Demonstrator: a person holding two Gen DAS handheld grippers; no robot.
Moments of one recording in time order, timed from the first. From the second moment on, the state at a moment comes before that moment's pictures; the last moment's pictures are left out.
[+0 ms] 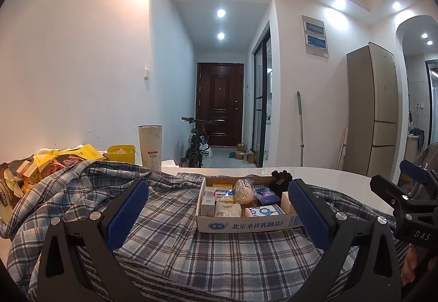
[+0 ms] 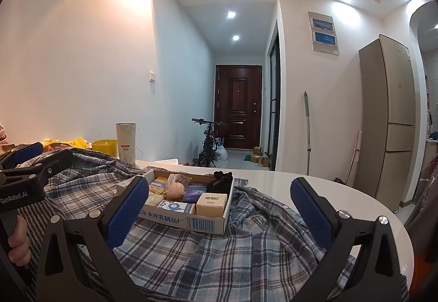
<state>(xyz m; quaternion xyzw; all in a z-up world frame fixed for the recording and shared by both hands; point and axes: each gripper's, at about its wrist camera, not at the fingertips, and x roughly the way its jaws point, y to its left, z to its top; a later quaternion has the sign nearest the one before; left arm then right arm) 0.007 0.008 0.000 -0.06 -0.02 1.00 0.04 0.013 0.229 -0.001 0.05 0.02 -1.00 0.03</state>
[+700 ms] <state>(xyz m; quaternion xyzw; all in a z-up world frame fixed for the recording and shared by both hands) 0.005 0.007 -0.001 -0.07 -0.01 1.00 0.04 0.012 0.230 -0.001 0.05 0.02 -1.00 0.03</state>
